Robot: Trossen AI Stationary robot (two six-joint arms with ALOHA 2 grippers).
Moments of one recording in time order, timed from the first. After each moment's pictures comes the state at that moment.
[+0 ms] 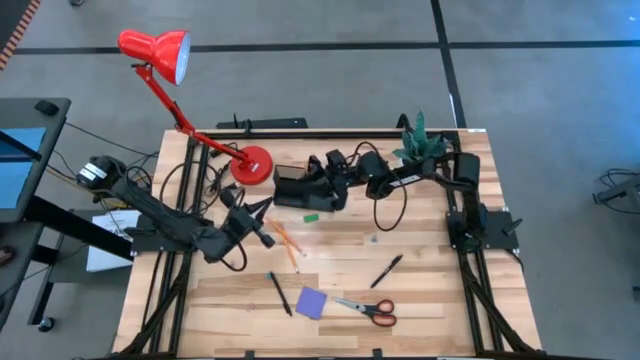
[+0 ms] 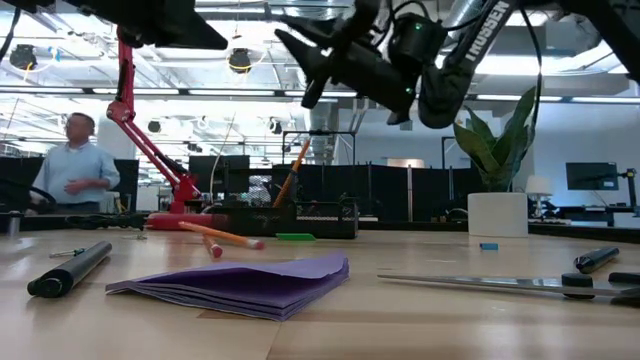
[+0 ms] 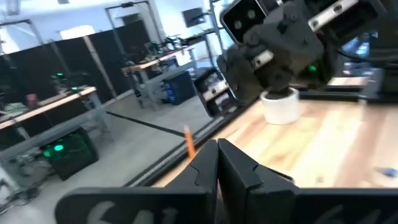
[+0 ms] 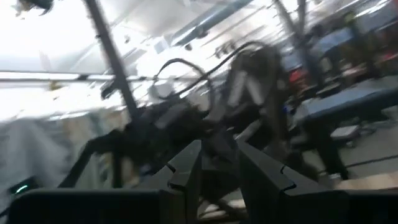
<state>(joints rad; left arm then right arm) -0.50 1.21 0.52 0.59 -1.29 0.13 -0.23 2.01 1.02 1.45 -0.61 0.64</state>
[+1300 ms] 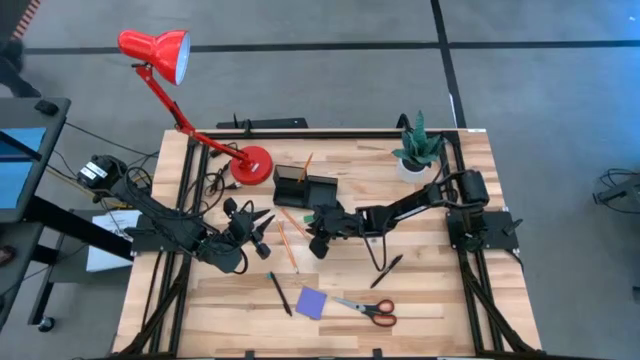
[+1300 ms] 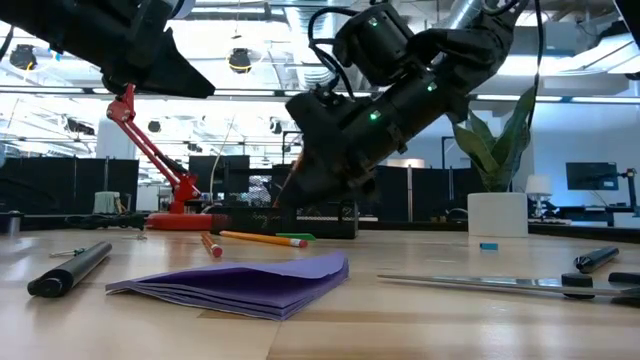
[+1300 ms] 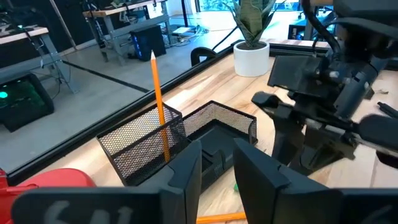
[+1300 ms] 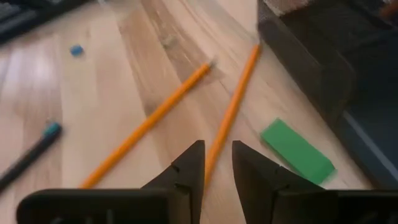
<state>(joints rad) -0.54 1.21 0.52 0.07 -1.18 -0.50 0.11 2.00 1.04 0.32 0.21 0.46</state>
